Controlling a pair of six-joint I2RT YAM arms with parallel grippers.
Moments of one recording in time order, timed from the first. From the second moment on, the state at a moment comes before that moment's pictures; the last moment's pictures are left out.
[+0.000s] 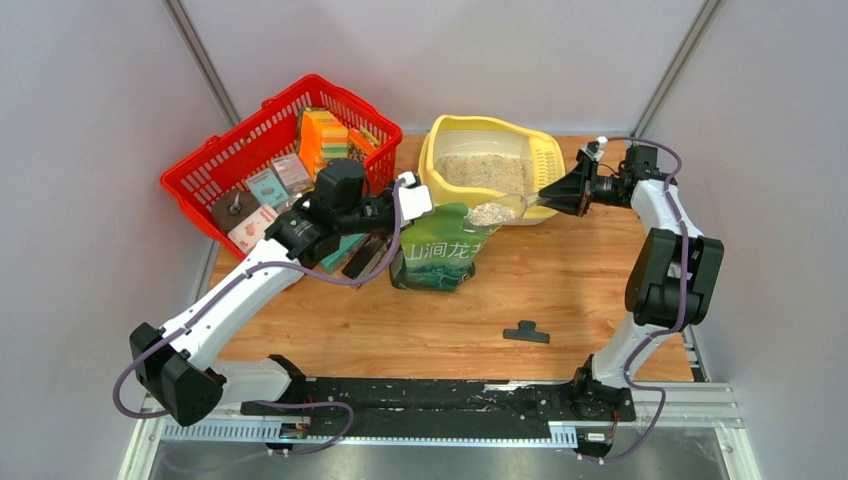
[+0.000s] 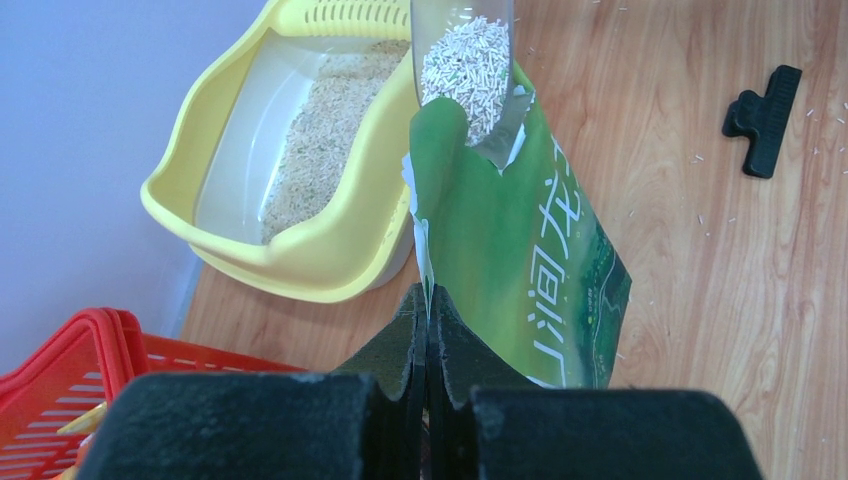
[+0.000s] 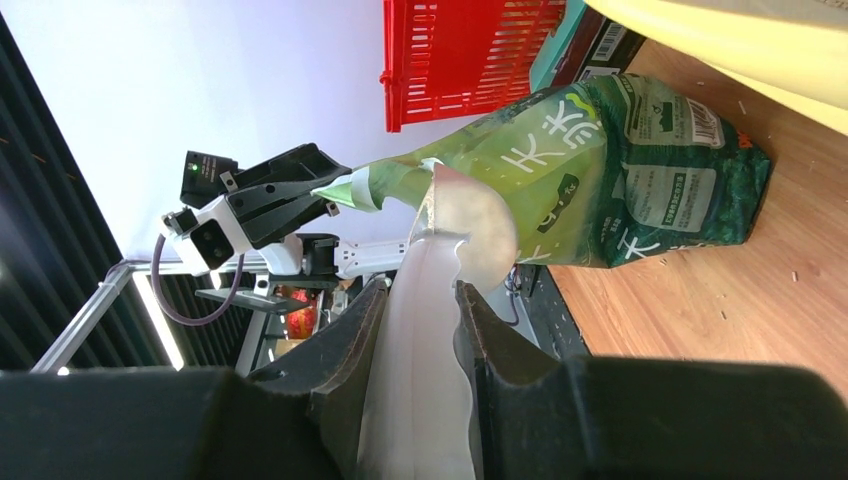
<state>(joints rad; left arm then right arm) -0.64 1.25 1.23 -0.39 0.46 0.63 -0.24 1.80 1.39 -0.70 -1.51 0.37</state>
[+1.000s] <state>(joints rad) -0.63 1.58 1.50 -0.41 0.34 0.57 -0.24 2.44 2.10 -0.44 -1.48 0.71</state>
